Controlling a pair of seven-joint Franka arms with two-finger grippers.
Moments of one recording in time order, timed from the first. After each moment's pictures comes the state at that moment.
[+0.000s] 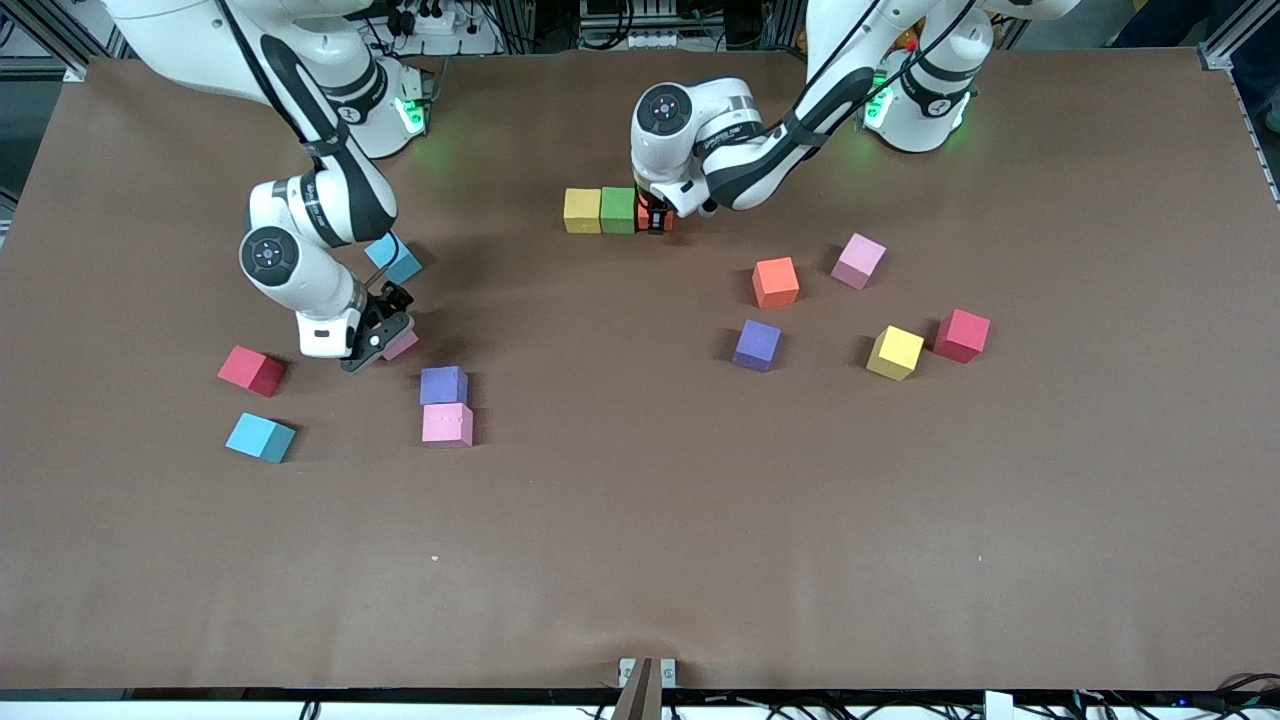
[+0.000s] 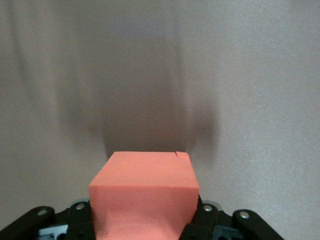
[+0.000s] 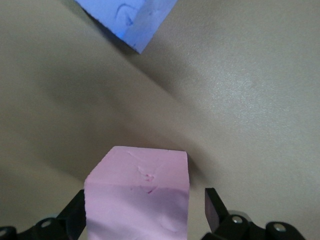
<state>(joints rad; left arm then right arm) -0.37 0.56 -0.74 -2.16 0.27 2.50 -2.77 0.08 0.26 0.09 -2.44 -0.04 2.58 -0.55</state>
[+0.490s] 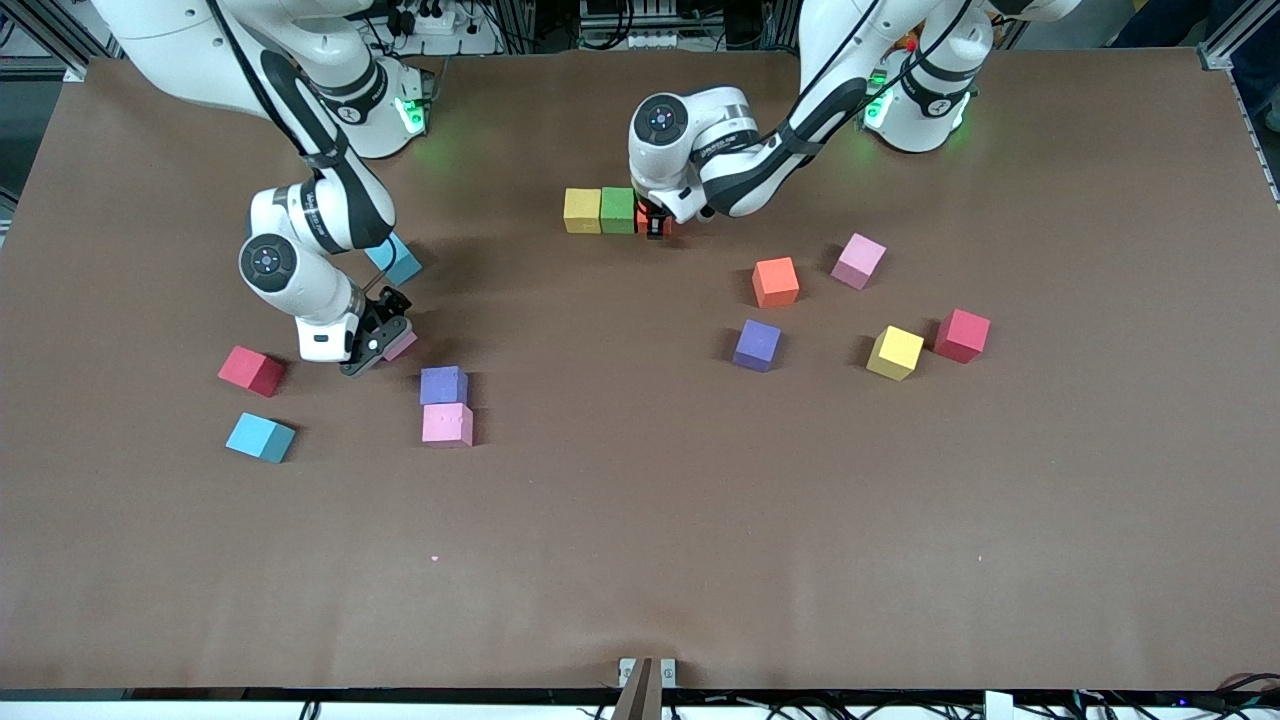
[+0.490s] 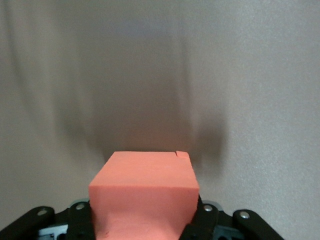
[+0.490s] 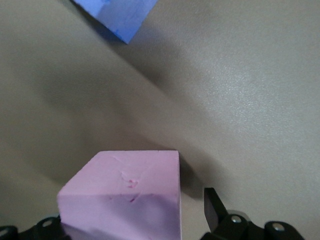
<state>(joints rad) -0.42 0.59 -0.69 -2.13 0.27 2.50 -2.78 0.06 0.30 0.09 -2.44 -0.04 2.62 -0.58</state>
